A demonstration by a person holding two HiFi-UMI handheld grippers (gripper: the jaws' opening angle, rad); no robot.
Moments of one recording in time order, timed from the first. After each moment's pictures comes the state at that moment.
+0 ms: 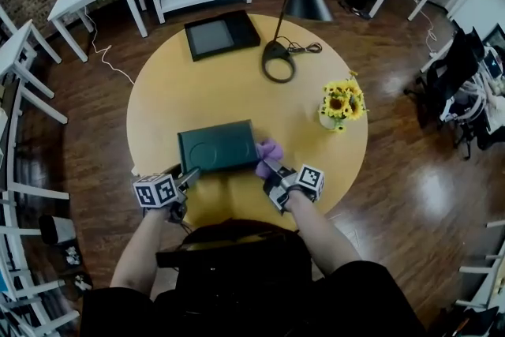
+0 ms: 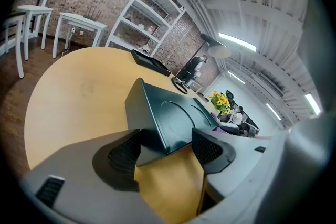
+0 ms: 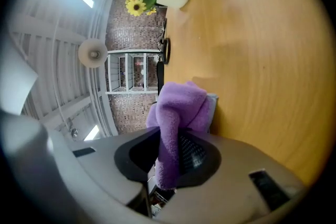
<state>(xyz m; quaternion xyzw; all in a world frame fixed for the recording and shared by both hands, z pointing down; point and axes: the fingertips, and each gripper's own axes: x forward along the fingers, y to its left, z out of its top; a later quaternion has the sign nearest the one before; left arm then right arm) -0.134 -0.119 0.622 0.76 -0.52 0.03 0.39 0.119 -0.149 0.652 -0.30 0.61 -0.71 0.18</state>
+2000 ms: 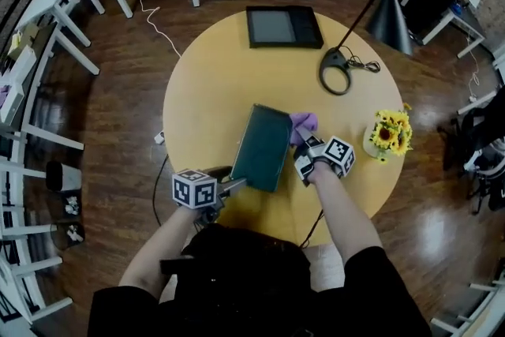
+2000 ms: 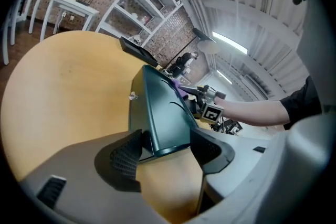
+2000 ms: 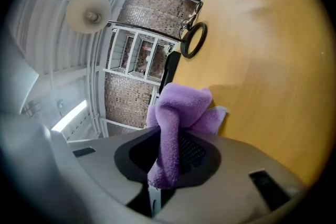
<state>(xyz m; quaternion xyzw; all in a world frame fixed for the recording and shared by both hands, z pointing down) -0.071 -0.098 0.615 0.79 -0.44 0.02 0.42 0.072 -0.276 0.635 -0.33 0.70 -0.63 0.07</state>
